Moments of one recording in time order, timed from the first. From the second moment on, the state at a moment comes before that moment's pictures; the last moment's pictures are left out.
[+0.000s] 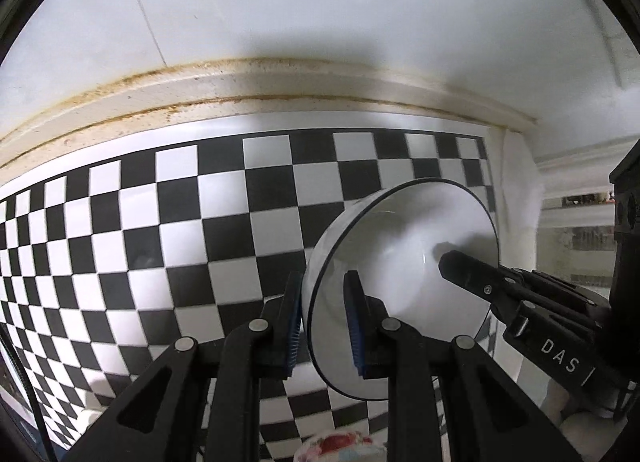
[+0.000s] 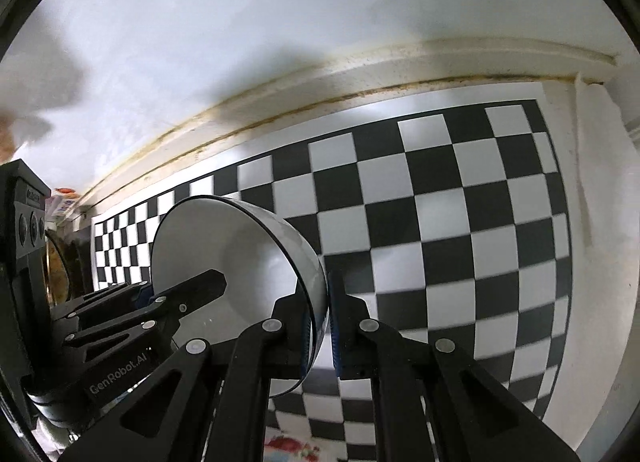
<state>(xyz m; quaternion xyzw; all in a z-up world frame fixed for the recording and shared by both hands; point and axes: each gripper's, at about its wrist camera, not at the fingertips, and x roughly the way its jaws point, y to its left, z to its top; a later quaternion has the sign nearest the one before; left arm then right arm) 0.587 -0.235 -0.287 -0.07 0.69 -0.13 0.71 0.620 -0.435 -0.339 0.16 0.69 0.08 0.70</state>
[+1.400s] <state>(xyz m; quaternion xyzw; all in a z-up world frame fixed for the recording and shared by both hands) 0.380 -0.232 -0.303 -0.02 0.73 -0.17 0.66 0.364 -0.416 -0.320 0.19 0.71 0.05 0.67</state>
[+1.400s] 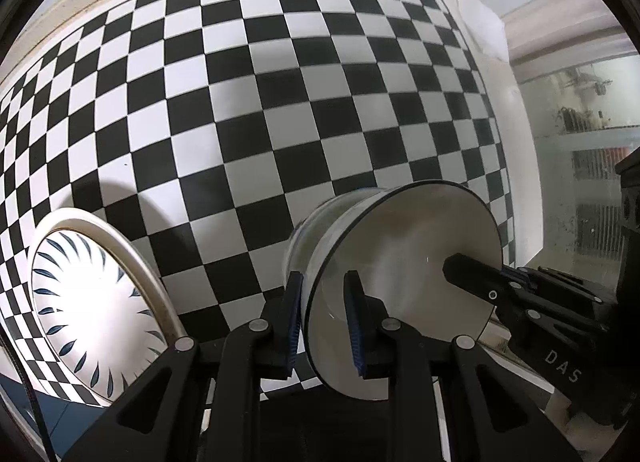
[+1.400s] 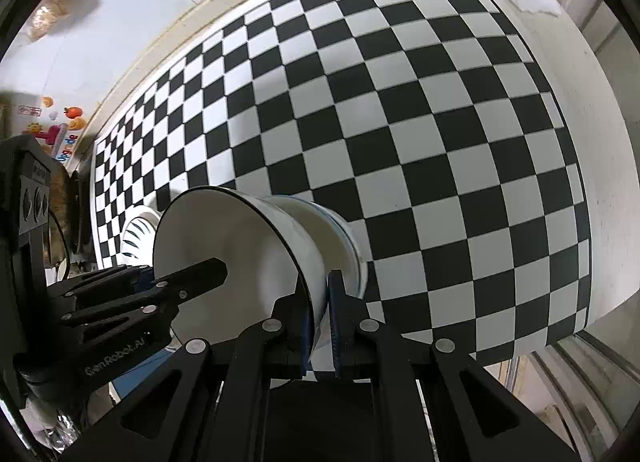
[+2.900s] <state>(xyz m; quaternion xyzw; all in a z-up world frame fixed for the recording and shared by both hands) 0.302 -0.205 -0.232 0.03 0.65 -0.14 0.75 0.310 -0.385 -0.262 0.12 0.67 0.06 0.73</state>
